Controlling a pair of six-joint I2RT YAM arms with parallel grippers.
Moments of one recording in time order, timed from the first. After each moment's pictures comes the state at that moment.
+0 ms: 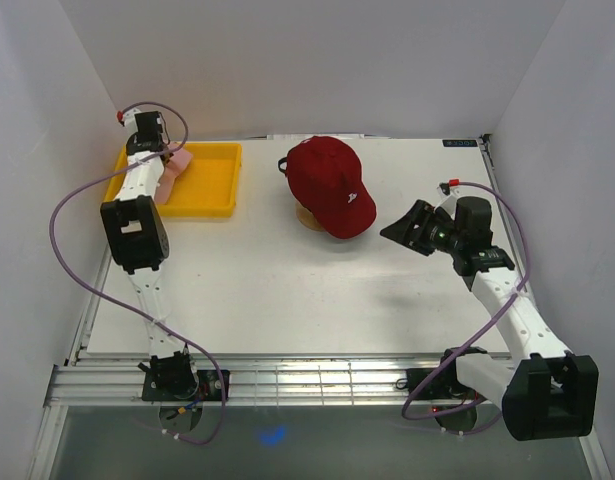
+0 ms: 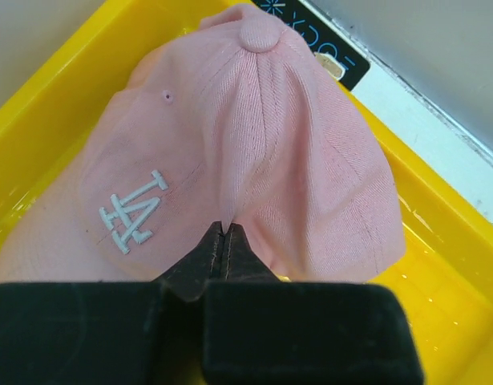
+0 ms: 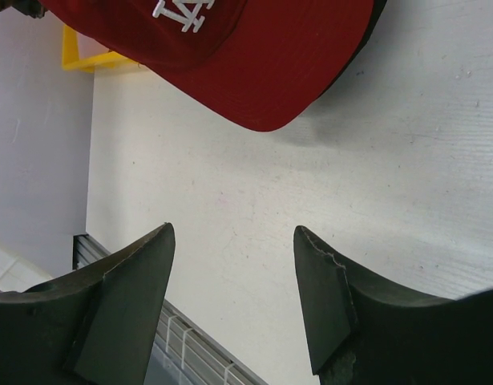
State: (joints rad) left arm 0.16 2.31 2.02 -0.36 -0.39 -0.37; right arm 0.11 1.06 0.72 -0.20 -0.58 0.59
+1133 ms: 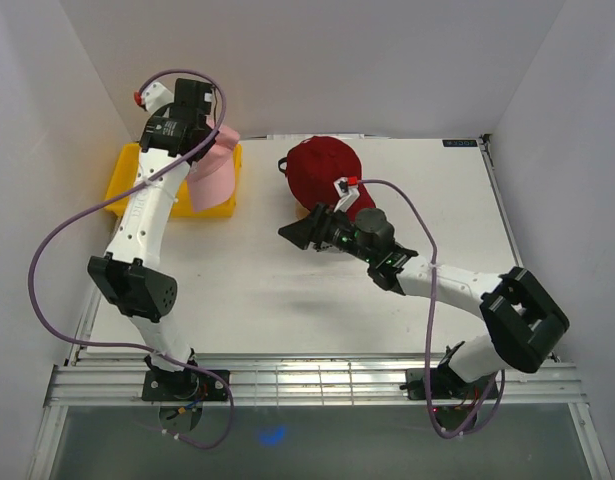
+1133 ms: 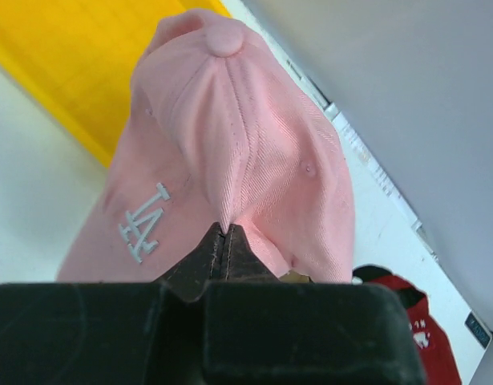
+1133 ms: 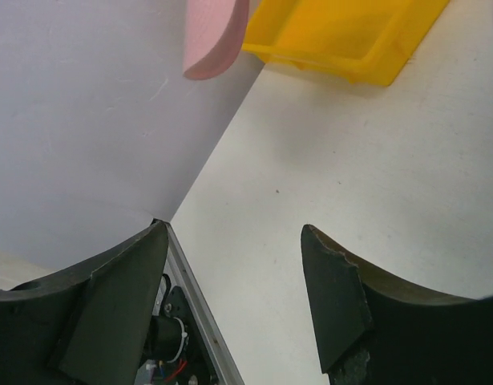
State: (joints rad) left arm -0.22 1.77 2.08 -1.00 -0.53 -0.93; right arm 0.78 1.41 0.77 0.59 -0.24 0.80
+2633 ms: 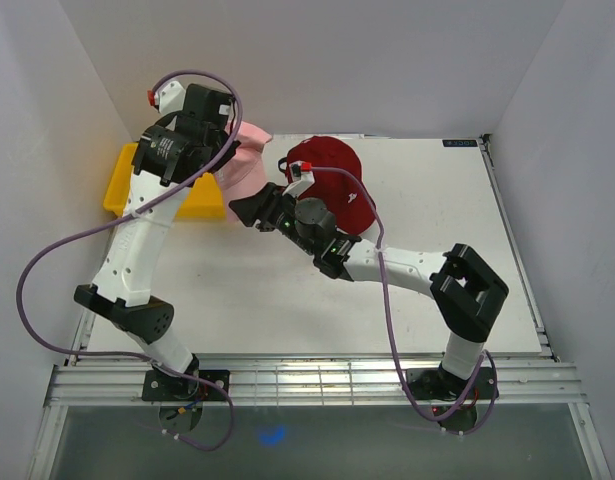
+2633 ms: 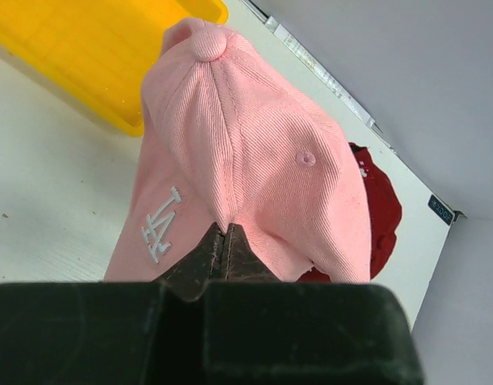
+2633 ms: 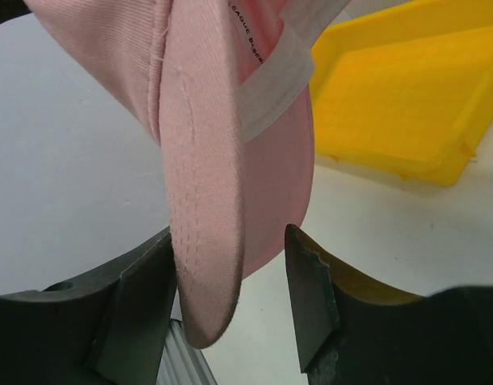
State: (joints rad) left arm -0.47 1.66 2.22 -1.25 -0.53 -0.97; right arm 1.01 1.77 1.22 0.62 0.15 0.83
